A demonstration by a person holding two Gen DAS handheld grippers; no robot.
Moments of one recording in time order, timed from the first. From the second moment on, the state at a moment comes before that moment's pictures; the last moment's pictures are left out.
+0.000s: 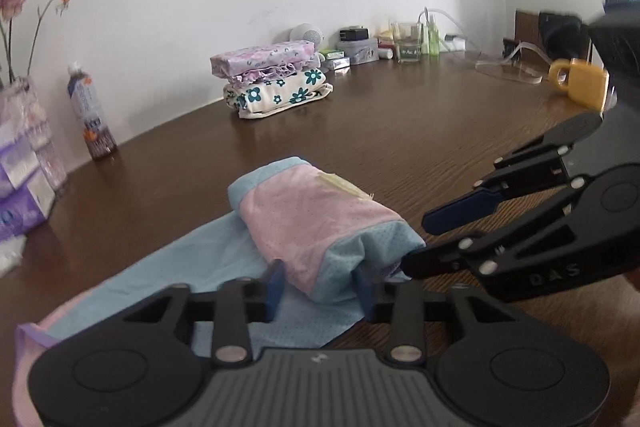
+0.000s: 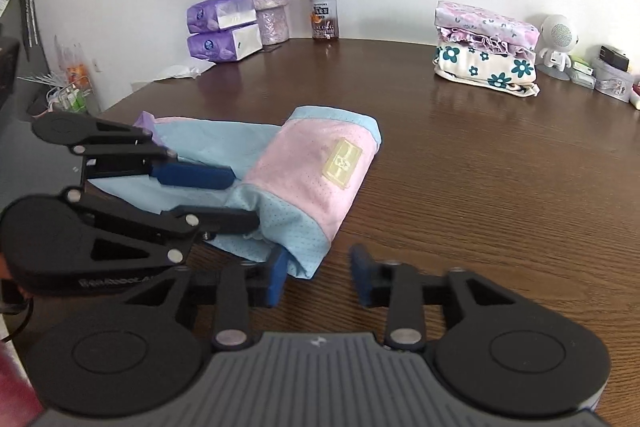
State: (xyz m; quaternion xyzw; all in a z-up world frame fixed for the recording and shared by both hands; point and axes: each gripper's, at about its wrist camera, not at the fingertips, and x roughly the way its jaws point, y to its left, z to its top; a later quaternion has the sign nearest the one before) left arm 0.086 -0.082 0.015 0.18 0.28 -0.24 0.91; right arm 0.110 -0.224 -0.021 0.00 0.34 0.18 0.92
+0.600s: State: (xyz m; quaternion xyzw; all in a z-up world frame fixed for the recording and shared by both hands) left arm 0.074 -0.089 0.007 0.22 0.27 -0.21 0.91; right arm 0.108 -0.233 -0.025 0.04 0.34 0.18 0.92
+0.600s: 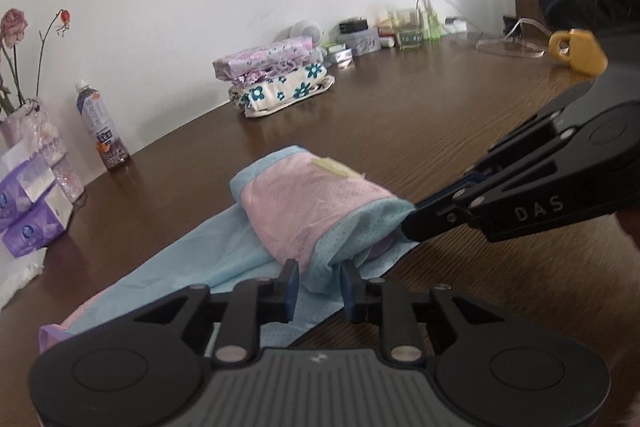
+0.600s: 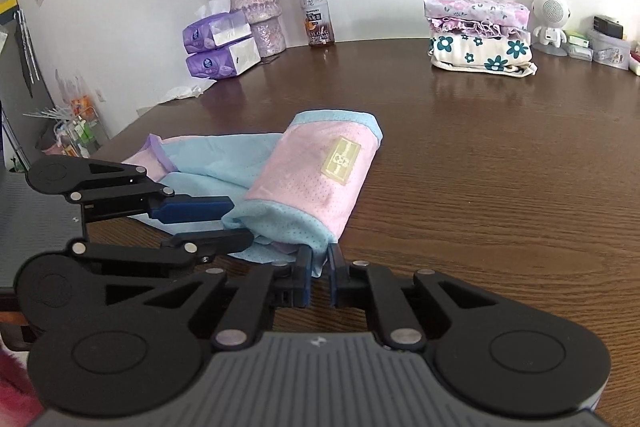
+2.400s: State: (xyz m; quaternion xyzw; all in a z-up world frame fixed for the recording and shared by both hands) left arm 0.159 -0.031 0.009 -0.16 0.37 -0.22 0.89; right arm 0.172 -0.255 -0.030 0.18 0.32 0.18 0.91
